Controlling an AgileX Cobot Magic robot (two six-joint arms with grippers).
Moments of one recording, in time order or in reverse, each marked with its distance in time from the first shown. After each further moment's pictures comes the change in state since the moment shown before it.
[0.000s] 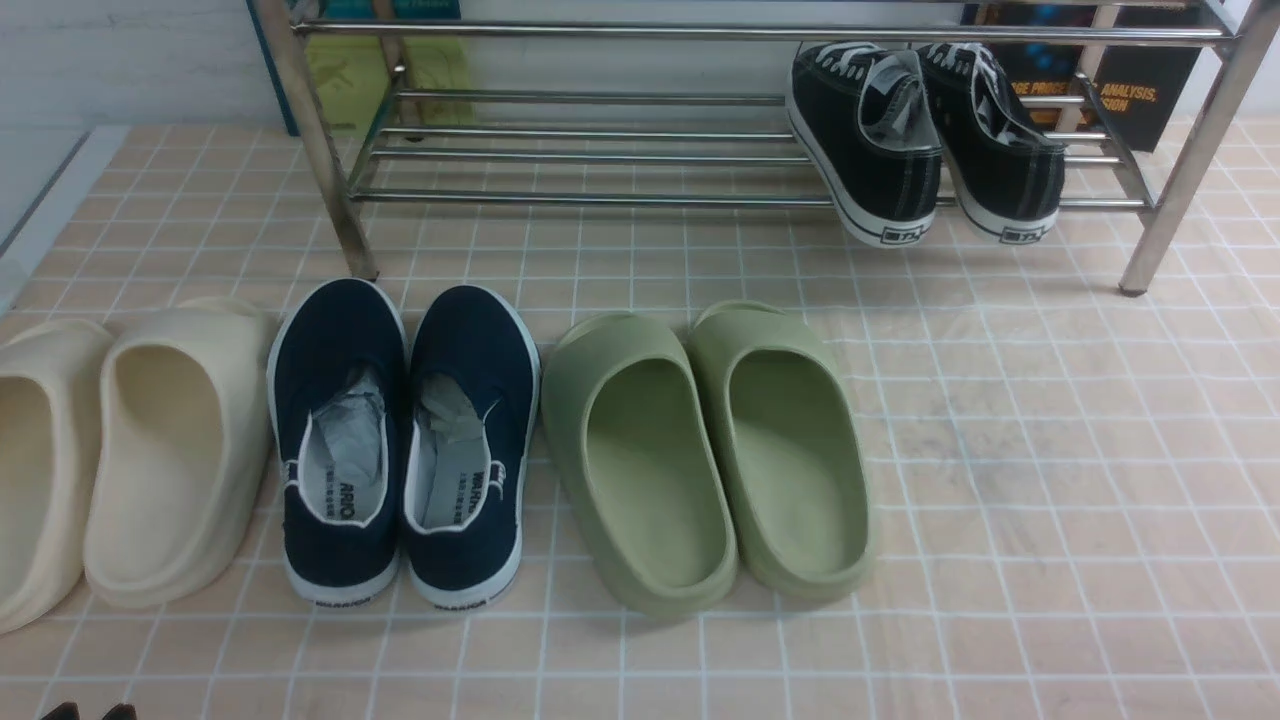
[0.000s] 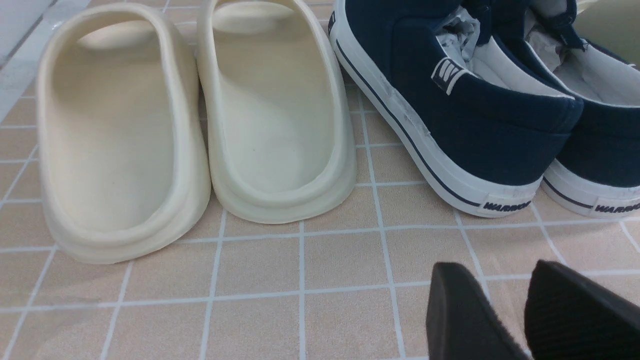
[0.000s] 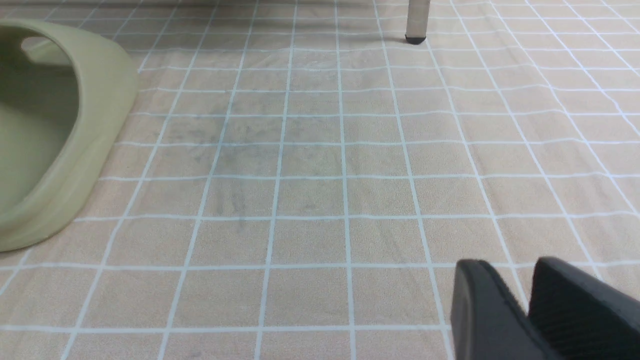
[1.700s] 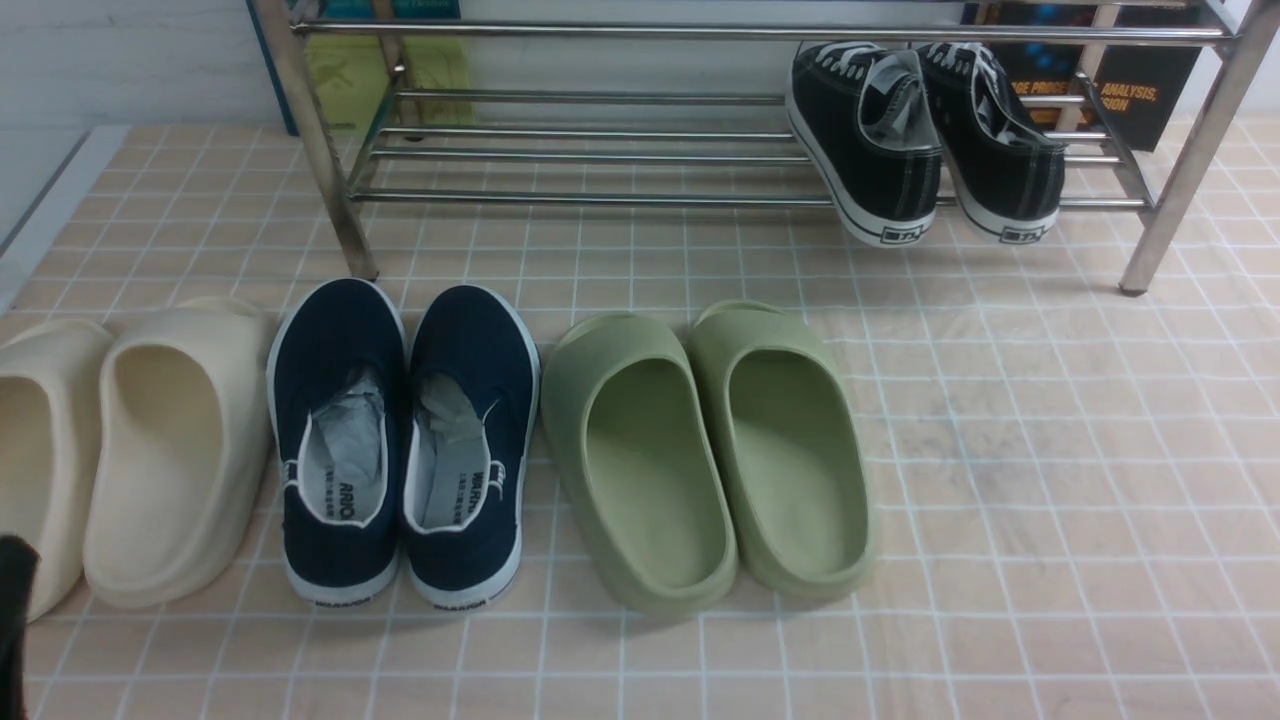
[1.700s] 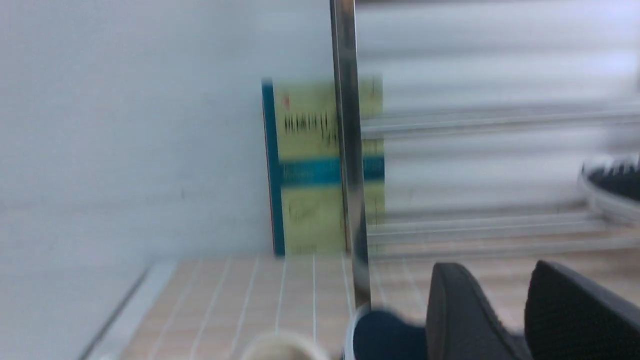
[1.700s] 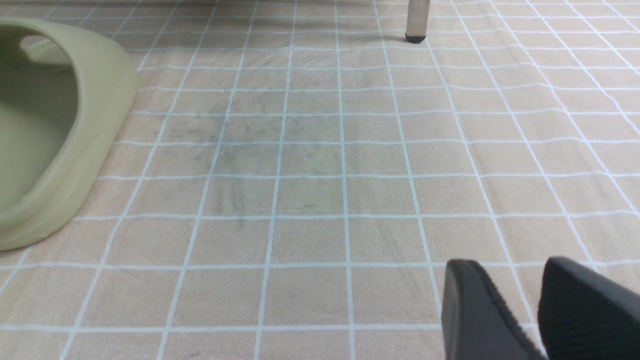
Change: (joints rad) right arm 0.000 0.000 0.000 0.000 0.002 0.000; left arm 0.000 0.000 0.010 0.038 -0.634 0.000
